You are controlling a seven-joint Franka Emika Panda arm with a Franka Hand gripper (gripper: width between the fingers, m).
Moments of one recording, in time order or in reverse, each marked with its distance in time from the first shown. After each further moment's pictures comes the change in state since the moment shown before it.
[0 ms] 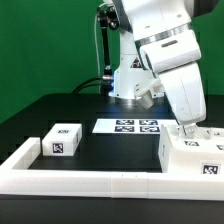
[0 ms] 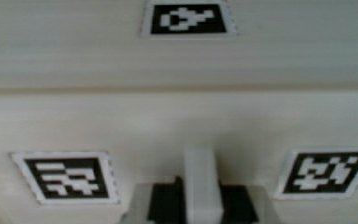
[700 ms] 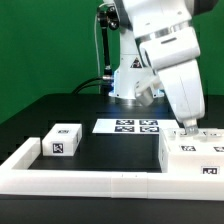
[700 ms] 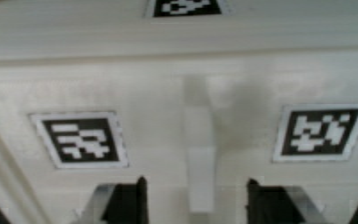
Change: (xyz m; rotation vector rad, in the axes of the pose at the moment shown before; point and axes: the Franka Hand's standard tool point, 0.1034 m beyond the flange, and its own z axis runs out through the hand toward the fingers) arm 0.005 0.001 -0.022 -0.027 -0.030 0.022
